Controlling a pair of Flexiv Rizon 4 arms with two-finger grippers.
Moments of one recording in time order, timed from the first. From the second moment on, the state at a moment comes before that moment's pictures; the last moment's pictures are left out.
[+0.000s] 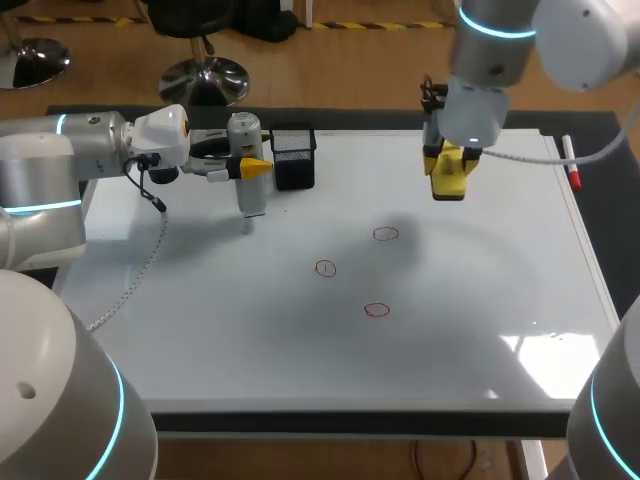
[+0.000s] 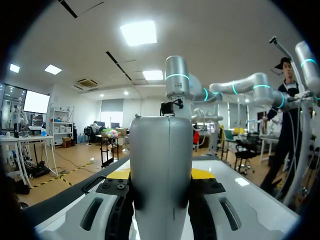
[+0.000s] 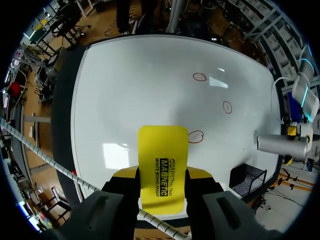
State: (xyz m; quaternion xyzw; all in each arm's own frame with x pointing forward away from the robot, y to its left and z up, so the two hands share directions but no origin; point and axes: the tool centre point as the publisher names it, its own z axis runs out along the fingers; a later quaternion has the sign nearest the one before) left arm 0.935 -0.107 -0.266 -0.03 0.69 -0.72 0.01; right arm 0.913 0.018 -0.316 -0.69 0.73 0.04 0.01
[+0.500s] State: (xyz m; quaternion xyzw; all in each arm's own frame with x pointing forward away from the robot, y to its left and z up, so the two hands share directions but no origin) left arm 0.935 -0.107 -0.266 -0.03 0.69 -0.72 0.01; right arm 0.912 0.013 -0.315 -0.69 0.73 0.05 0.02
